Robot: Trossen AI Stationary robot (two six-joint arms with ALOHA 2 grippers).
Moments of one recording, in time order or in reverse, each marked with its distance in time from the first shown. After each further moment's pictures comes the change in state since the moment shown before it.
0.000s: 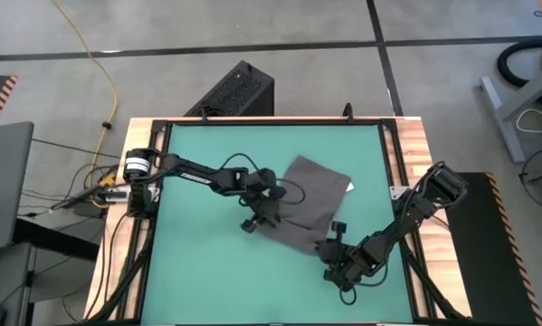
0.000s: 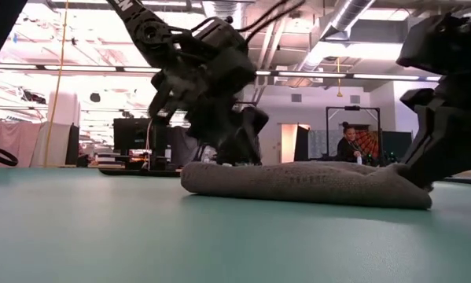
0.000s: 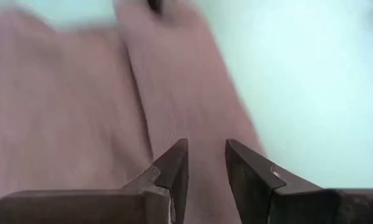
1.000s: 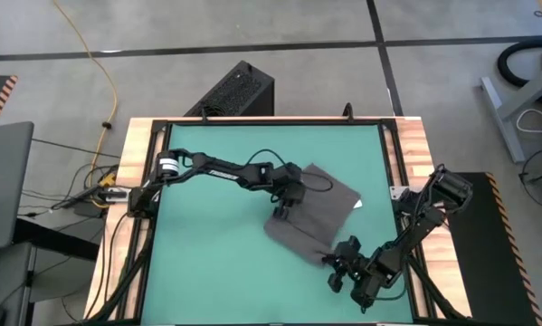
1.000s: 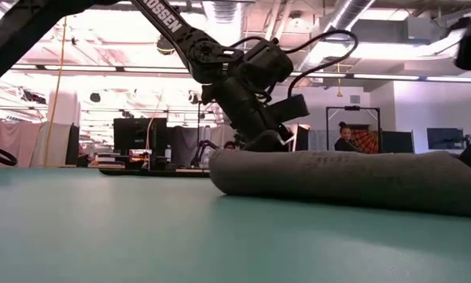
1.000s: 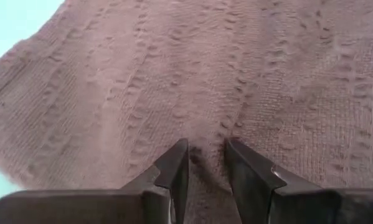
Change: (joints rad) left arm 0.057 0.279 0.368 -0.106 -0.440 -0.071; right arm 0.173 0.002 -0.031 0.080 0.117 0.731
